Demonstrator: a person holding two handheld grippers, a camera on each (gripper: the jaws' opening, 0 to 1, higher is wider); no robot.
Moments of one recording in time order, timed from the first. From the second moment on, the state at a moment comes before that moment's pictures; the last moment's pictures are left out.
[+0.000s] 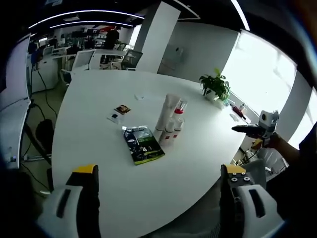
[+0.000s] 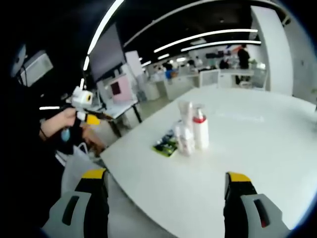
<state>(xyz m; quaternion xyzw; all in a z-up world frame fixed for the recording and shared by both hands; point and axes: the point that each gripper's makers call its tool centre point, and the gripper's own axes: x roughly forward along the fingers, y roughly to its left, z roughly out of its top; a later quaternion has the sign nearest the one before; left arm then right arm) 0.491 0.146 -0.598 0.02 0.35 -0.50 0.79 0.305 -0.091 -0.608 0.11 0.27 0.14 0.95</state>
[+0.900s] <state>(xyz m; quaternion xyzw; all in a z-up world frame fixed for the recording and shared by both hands) 0.582 0.070 -0.631 0.05 0.36 -0.52 0.77 0.324 -0.110 -0.637 0.14 0.29 0.11 0.94</state>
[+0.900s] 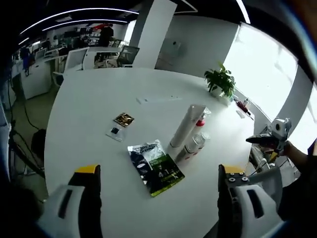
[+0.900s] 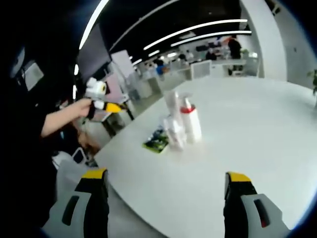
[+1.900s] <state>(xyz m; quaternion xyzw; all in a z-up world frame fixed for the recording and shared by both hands) 0.638 0.025 -0.681 0.14 0.36 -0.53 0.76 0.342 -0.124 -0.656 0.17 0.30 0.11 0.93</state>
